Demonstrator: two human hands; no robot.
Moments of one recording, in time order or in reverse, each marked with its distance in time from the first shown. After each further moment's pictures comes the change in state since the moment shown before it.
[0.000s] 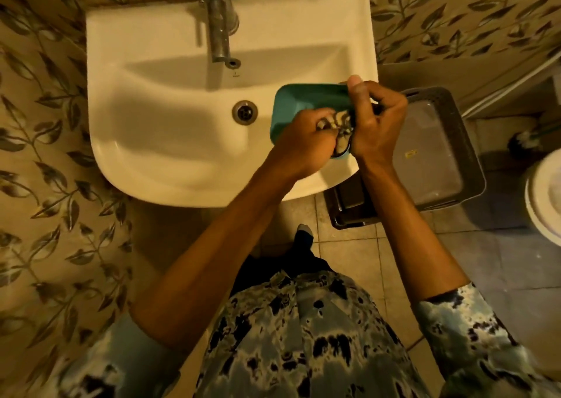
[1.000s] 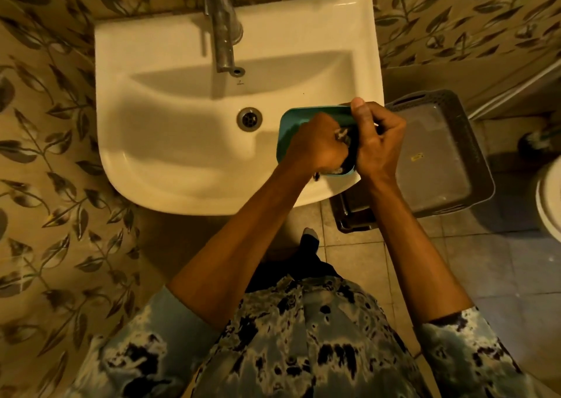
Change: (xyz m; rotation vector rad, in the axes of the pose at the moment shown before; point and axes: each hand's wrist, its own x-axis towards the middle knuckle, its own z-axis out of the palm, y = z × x) left_hand 0.031 -0.007 0.009 0.375 -0.101 -0.116; right_hand -0.013 0.005 -0.002 0.079 -0.074 0.135
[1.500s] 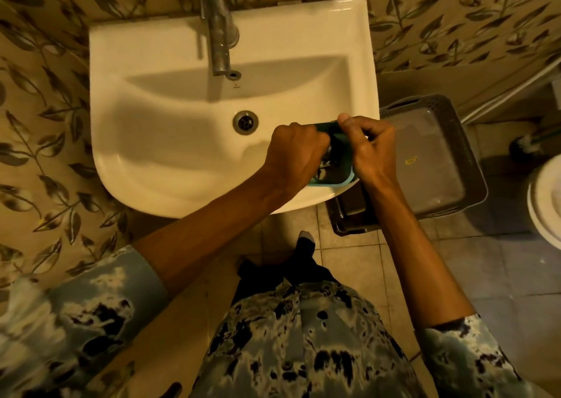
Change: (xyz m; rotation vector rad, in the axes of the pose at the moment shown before) left_hand 0.005 -0.031 0.004 0.985 0.250 0.350; right_hand 0.000 -0.003 -0.010 -0.105 -0.125 0.143
